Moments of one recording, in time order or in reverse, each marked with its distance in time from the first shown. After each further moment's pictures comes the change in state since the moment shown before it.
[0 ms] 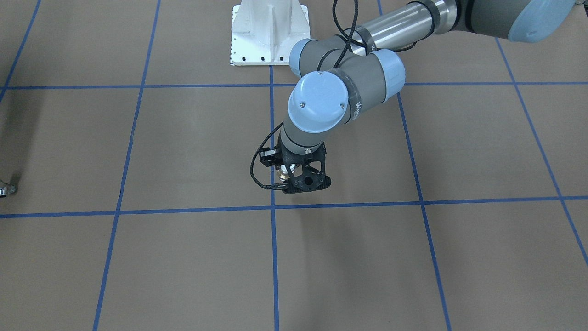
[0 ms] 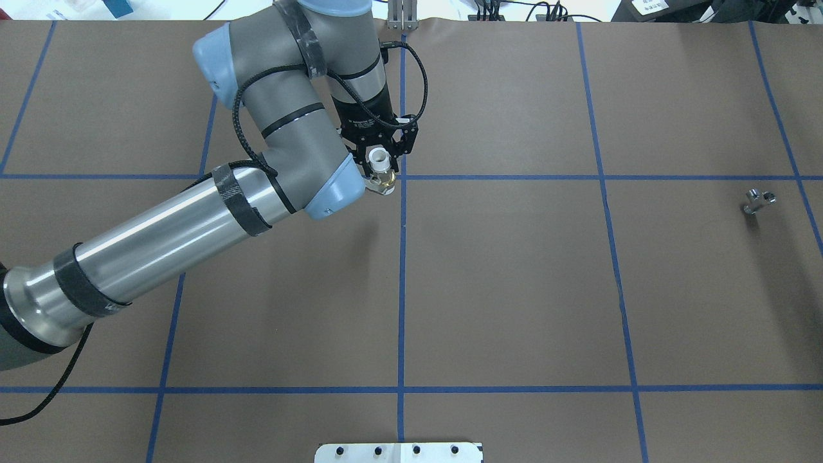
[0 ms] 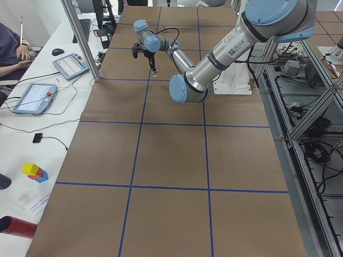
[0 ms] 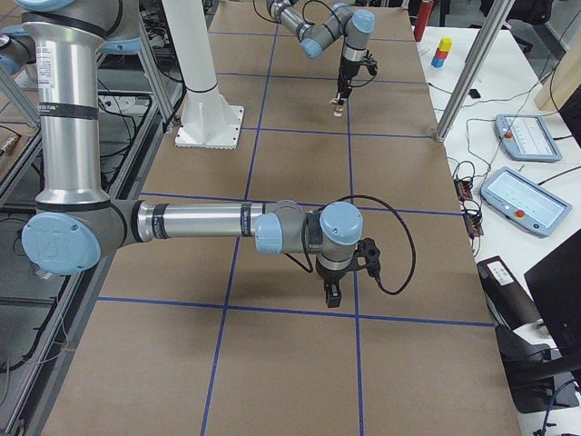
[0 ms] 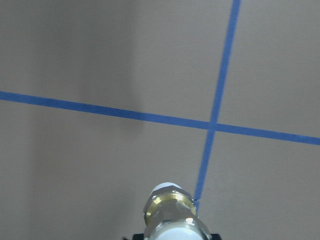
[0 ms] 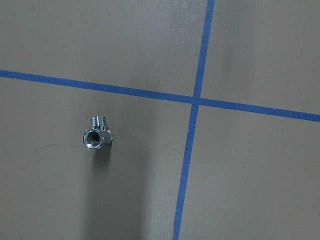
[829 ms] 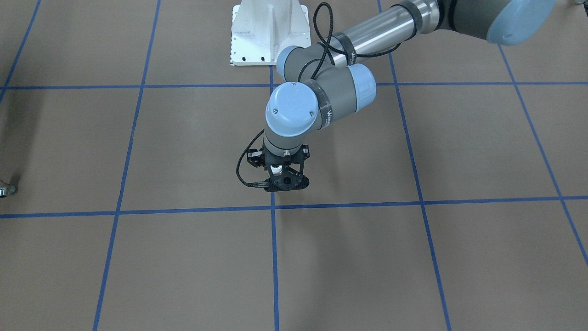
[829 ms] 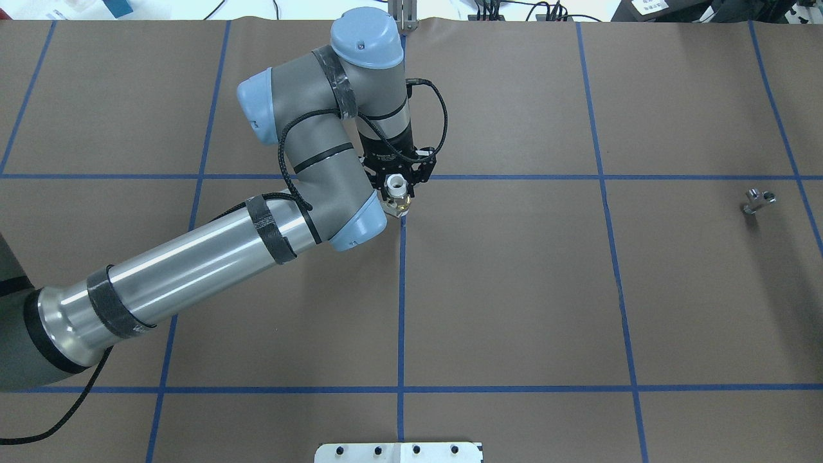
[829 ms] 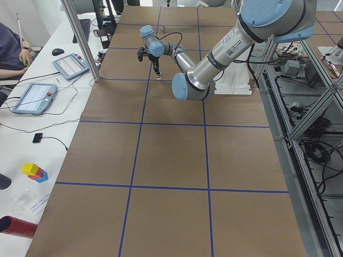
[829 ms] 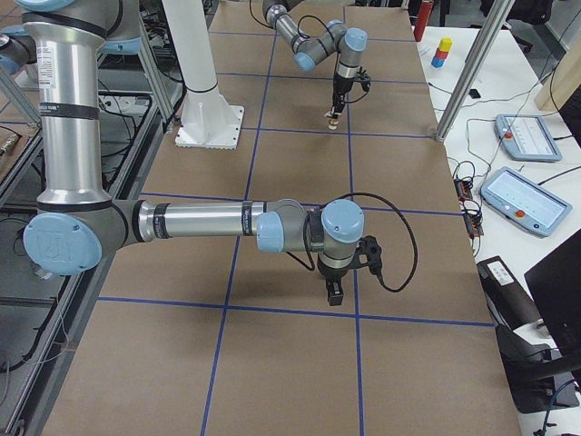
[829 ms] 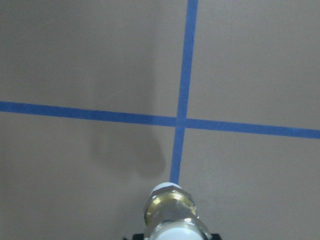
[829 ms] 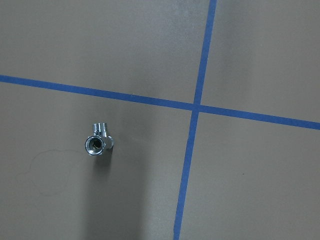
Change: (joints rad) left arm 0.065 -0.017 0.069 -0.067 0.052 -0.006; right arm 0.000 0.003 0.004 0.002 0.003 0.003
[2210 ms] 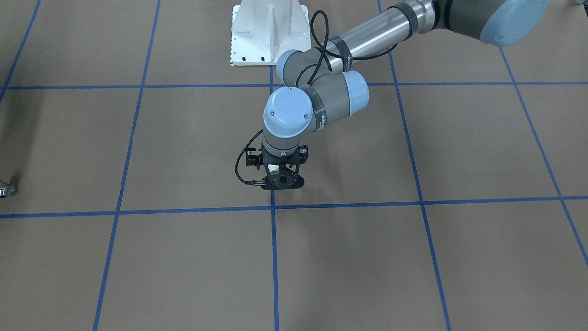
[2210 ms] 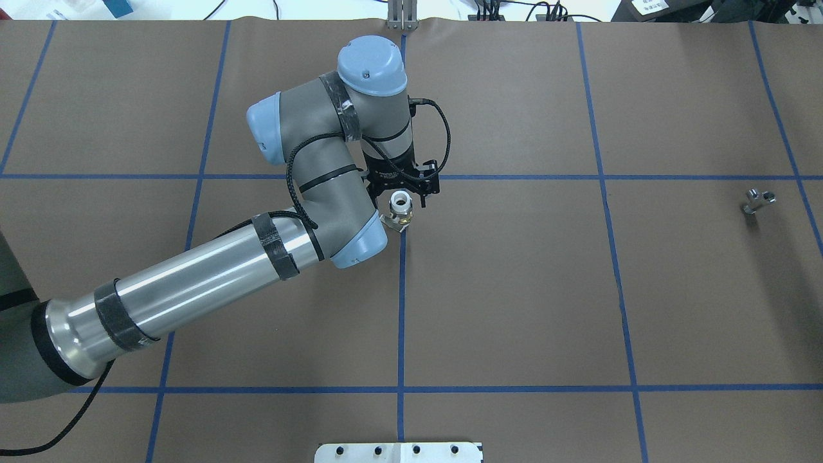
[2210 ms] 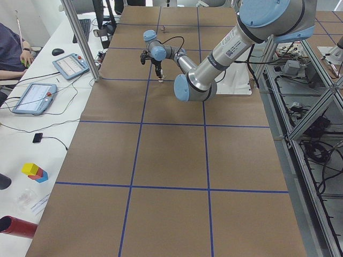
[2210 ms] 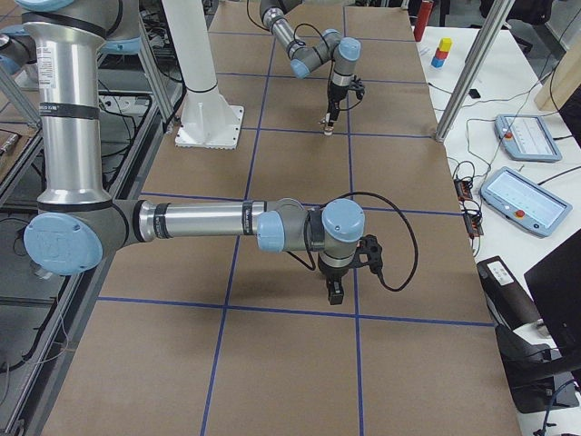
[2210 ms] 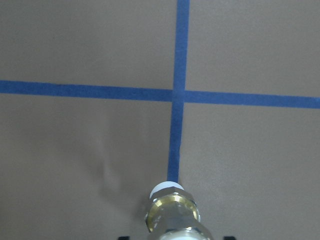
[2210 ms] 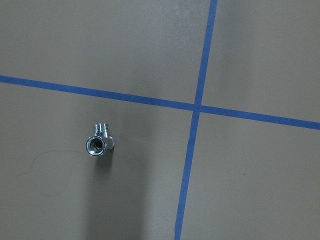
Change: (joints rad) left arm 0.029 0.012 0.027 -0.054 0.032 0.007; right arm 0.000 0.011 0.000 -0.002 0.007 0.000
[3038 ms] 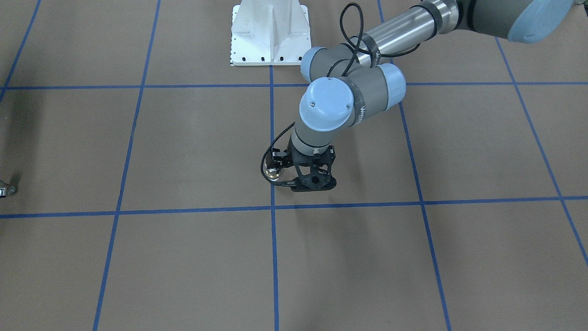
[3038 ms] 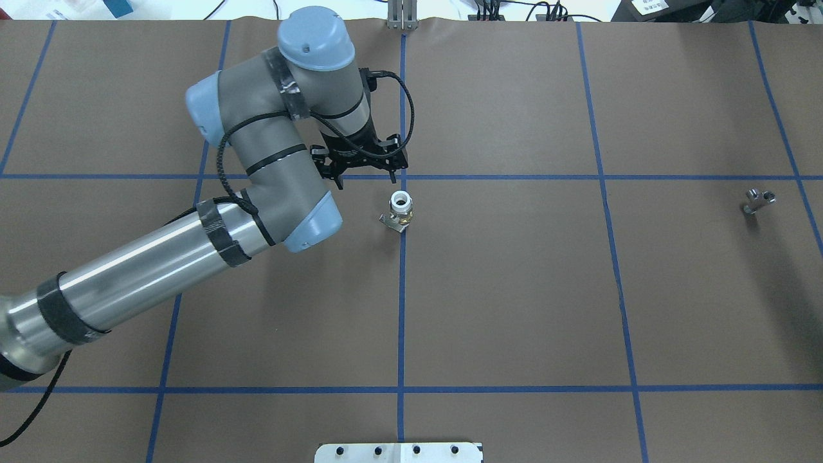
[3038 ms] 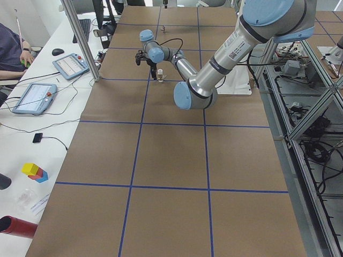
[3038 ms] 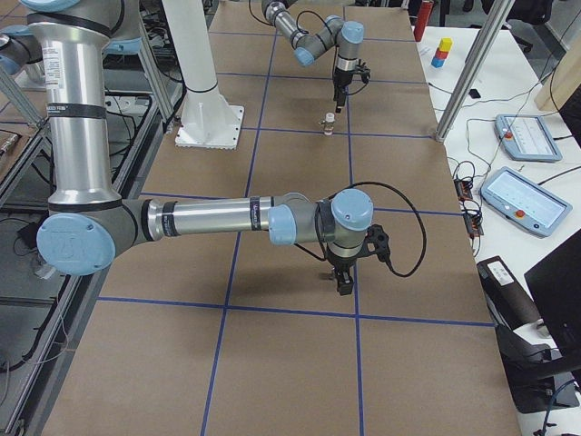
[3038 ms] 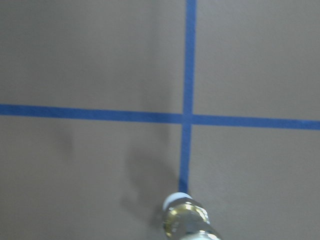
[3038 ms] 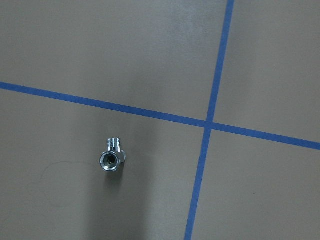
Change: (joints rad) left arm -0.078 0.137 -0.177 0.014 -0.002 0.007; right arm -0.071 0.035 -0.006 0.047 -0.008 0.024
